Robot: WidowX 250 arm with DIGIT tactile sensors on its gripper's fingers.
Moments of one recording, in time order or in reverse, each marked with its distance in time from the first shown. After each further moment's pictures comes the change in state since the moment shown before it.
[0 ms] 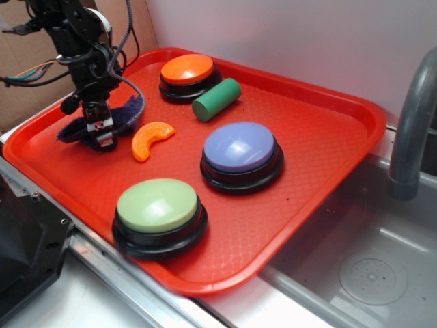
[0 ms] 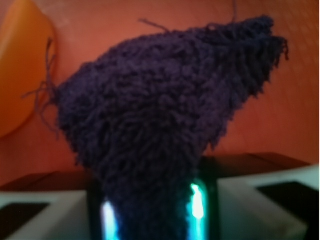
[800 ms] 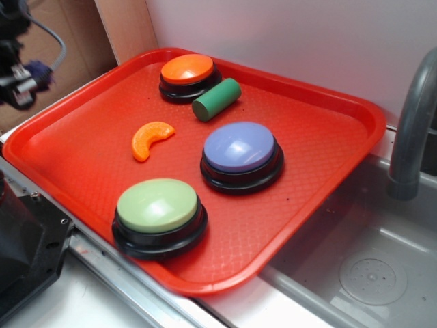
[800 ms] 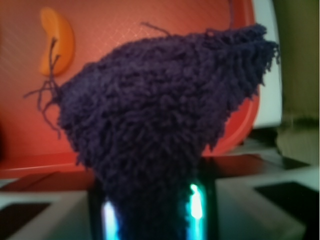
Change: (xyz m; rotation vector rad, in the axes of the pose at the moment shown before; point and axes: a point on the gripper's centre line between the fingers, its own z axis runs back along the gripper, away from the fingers) arm -0.068 -0.032 0.117 -0.068 0.061 0.530
